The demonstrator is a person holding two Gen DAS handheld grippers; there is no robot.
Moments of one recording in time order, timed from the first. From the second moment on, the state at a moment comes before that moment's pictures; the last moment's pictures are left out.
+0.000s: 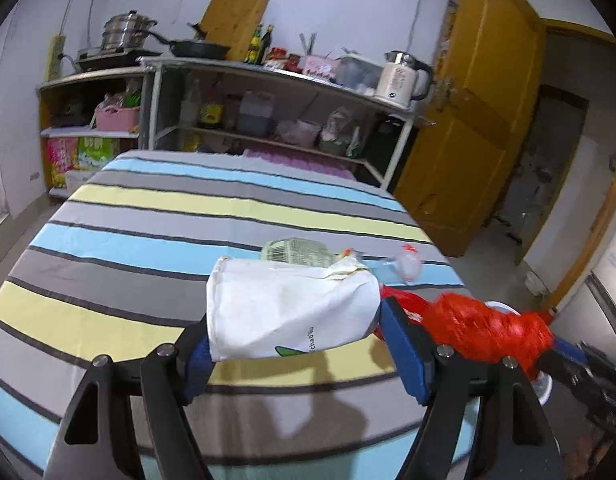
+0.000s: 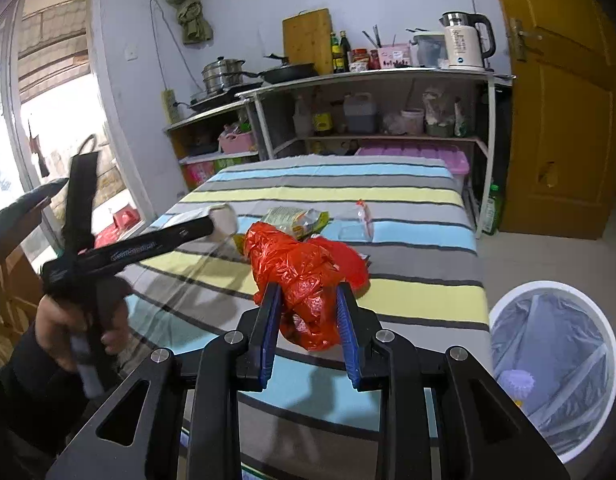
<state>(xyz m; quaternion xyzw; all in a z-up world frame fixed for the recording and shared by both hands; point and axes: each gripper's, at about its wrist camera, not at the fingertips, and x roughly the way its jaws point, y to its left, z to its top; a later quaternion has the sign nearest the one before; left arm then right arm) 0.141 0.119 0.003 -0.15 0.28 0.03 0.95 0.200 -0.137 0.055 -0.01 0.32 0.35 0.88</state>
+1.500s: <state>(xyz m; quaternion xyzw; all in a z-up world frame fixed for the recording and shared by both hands) 0.203 -0.134 0.006 -0.02 0.33 -0.24 0.91 0.211 -0.336 0.020 0.09 0.36 0.10 0.92</state>
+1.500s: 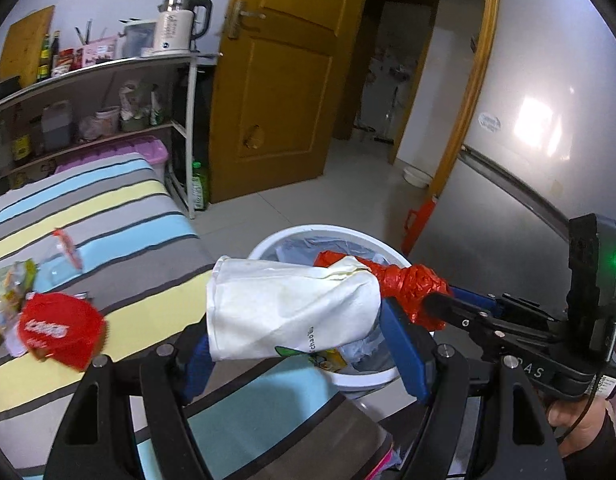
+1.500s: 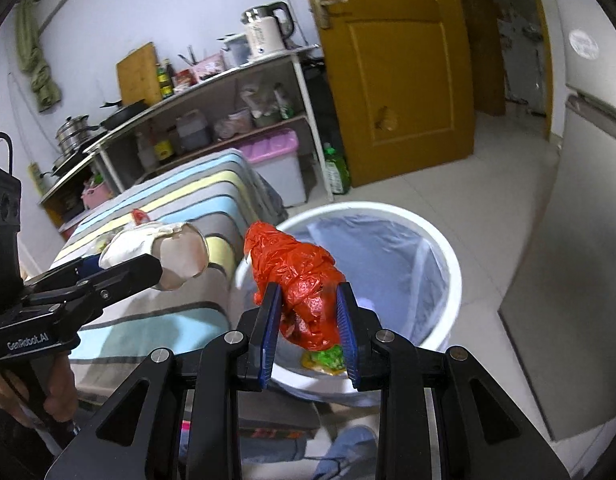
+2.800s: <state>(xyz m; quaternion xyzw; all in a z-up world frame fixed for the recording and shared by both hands) 0.182 -0.097 0.012 -0.06 0.31 -0.19 0.93 0.201 -0.313 0.043 0.08 0.33 0.15 0.93</state>
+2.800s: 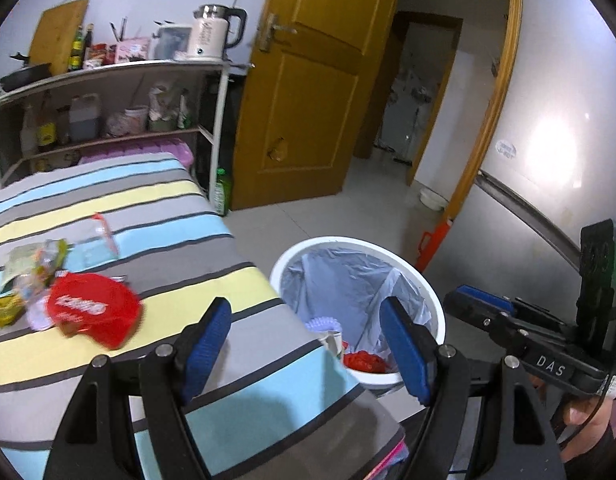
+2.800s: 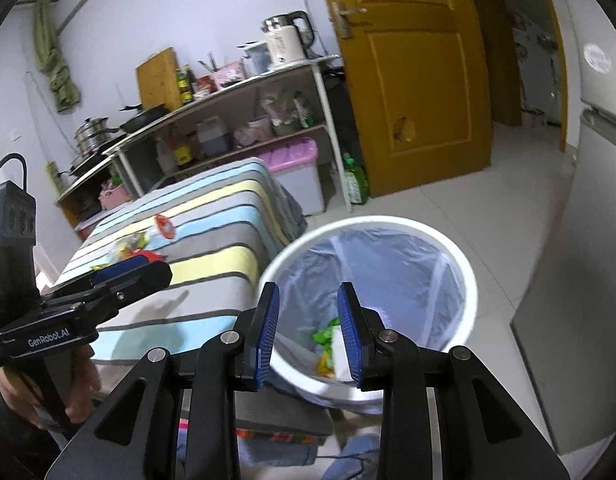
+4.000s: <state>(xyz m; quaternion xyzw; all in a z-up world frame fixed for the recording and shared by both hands) 0.129 0.056 -0.001 -0.11 0.29 -0.03 0.95 0.205 -0.158 0.042 -0.04 0.34 0.31 0.89</state>
